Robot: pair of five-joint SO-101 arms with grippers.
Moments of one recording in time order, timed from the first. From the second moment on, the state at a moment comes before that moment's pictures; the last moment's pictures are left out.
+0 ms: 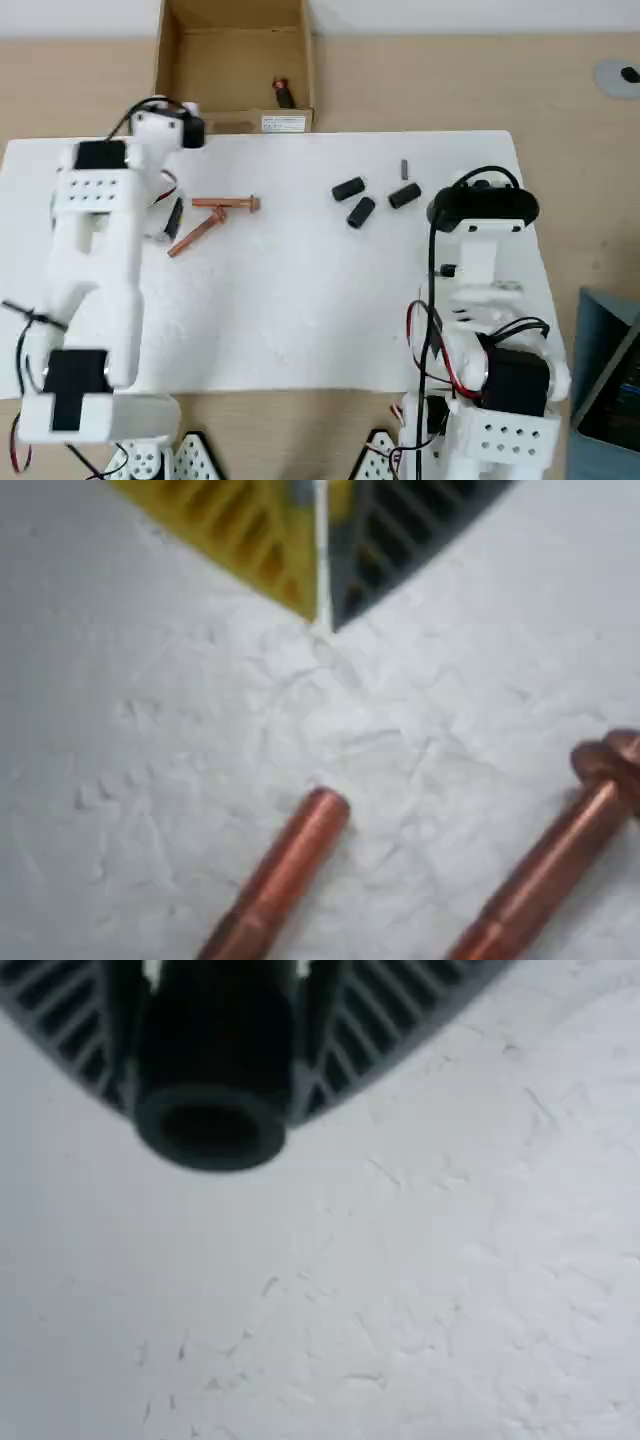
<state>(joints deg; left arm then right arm) -4.1 -2.7 7.8 87.3 -29.2 4.1 -72.6 48.7 85.4 -5.2</state>
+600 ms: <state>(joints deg) -1.9 21.5 -12.2 87.4 -39.4 4.1 -72.6 48.9 85.4 -5.3</state>
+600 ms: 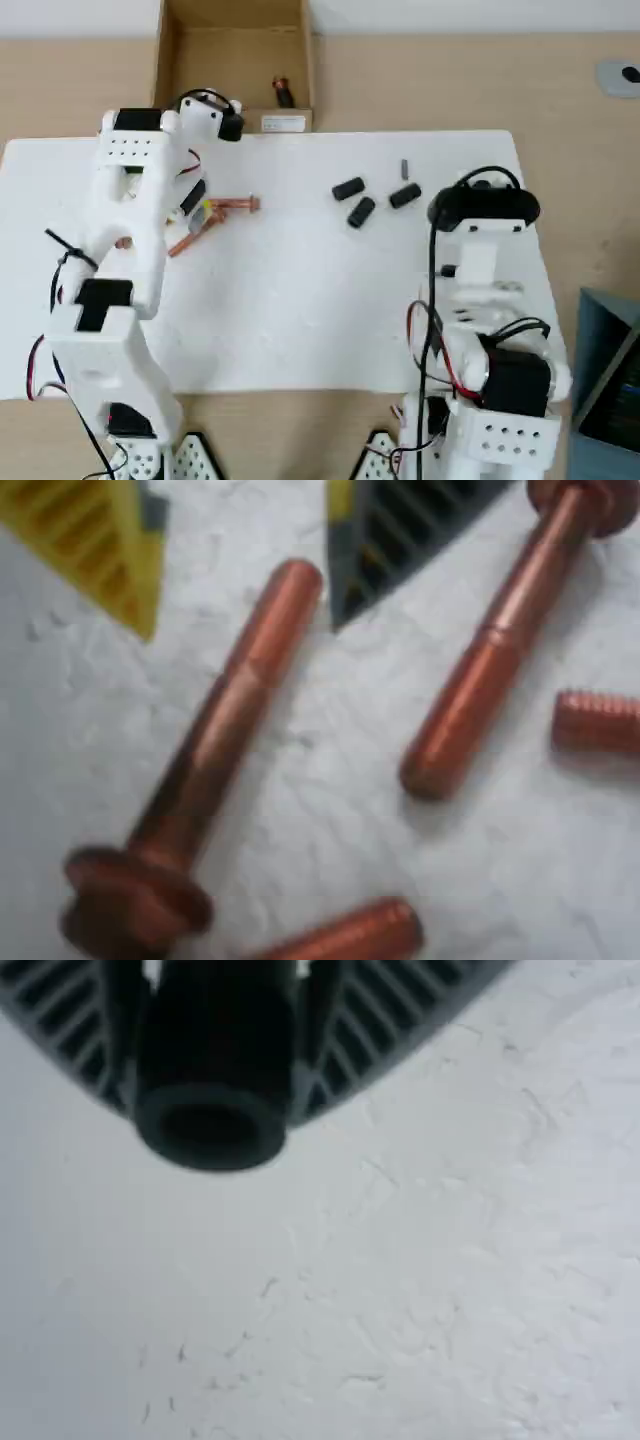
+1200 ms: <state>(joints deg) 2.7 29.8 -19.1 86.3 -42.2 4.1 -72.6 48.9 85.4 -5.3</state>
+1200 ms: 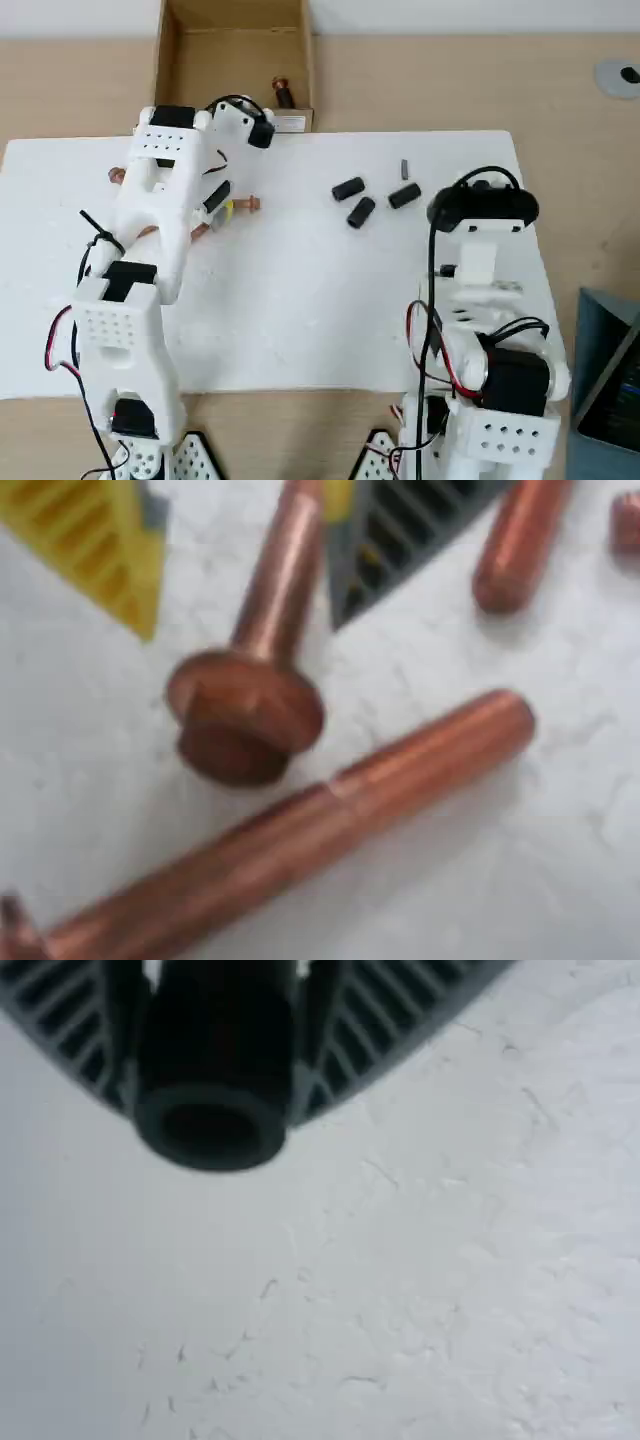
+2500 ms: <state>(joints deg) 2.7 40.3 -46.5 99.6 -22.4 4.0 -72.6 47.3 85.4 -5.3</state>
